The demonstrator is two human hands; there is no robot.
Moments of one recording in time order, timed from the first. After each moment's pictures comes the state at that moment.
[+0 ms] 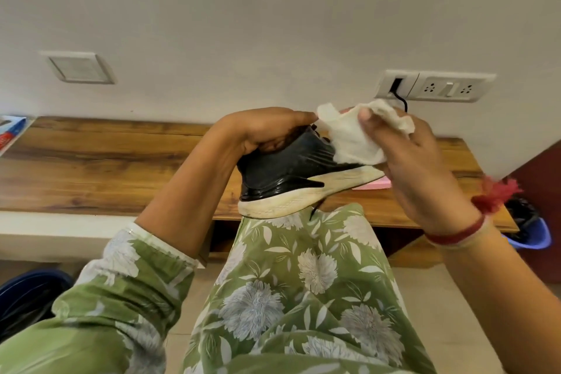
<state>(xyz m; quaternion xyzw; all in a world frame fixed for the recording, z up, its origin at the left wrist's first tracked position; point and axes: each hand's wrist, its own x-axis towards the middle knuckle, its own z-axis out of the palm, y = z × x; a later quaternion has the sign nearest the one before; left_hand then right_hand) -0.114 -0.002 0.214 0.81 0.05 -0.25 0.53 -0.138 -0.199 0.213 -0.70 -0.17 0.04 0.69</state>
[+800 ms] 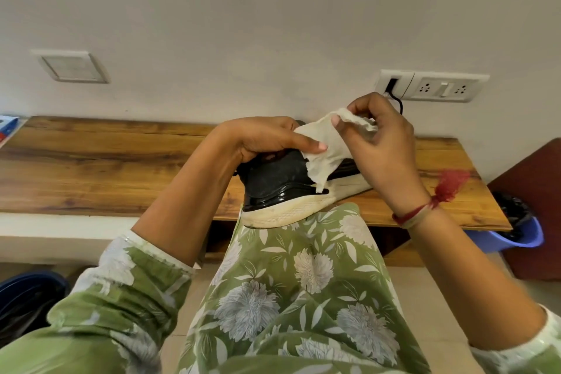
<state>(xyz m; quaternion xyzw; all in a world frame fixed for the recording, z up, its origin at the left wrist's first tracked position) -0.114 -0.002 0.206 0.77 -0.04 -0.32 0.55 -0.111 -0.189 0.190 -0.84 -0.20 -0.20 0.45</state>
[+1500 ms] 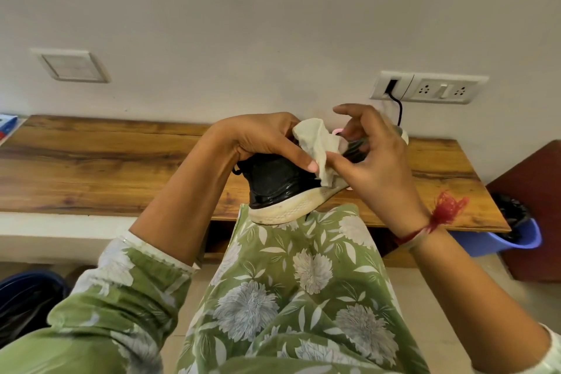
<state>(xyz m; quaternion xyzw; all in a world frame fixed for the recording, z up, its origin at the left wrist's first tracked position) -0.116 0.005 0.205 0.76 -0.13 -0.30 0.56 -0.131 -0.193 0.188 -0.85 -0.26 -0.16 0.42</state>
